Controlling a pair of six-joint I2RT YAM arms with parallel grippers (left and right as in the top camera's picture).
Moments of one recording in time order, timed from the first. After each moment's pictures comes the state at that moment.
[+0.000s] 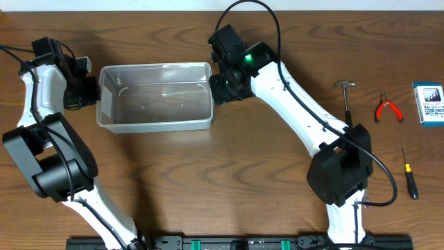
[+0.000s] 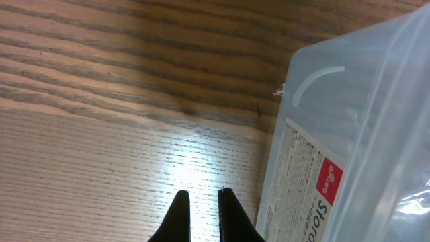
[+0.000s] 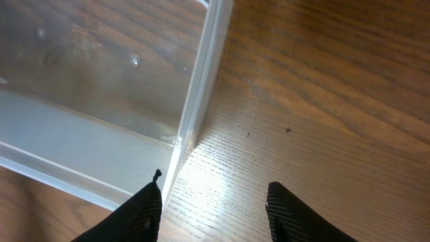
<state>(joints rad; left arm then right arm) 0.40 2.08 1.64 -0.94 0.12 0.23 0.62 2.11 1.96 -1.09 -0.12 0.36</state>
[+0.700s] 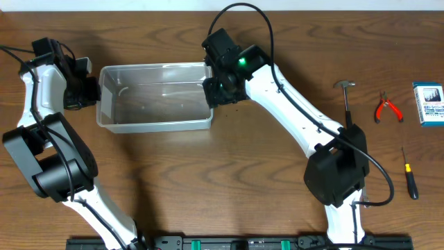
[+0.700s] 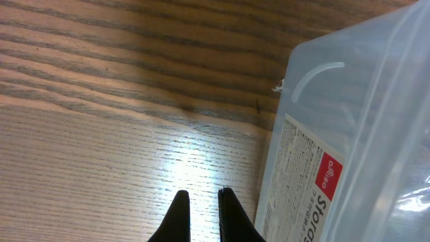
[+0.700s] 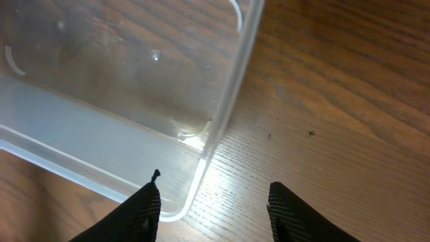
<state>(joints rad) 0.40 2.08 1.64 -0.95 0.12 0.23 0.65 2.12 1.96 -1.07 -0.14 0.36</state>
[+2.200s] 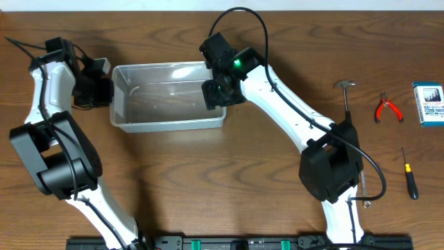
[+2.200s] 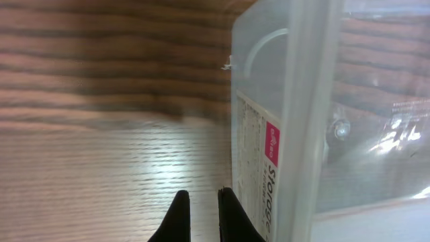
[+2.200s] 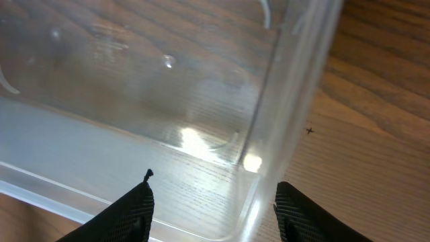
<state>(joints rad) 0.34 2.08 1.64 -1.04 0.26 0.32 0.65 2.16 1.96 -1.07 -0.11 0.41</state>
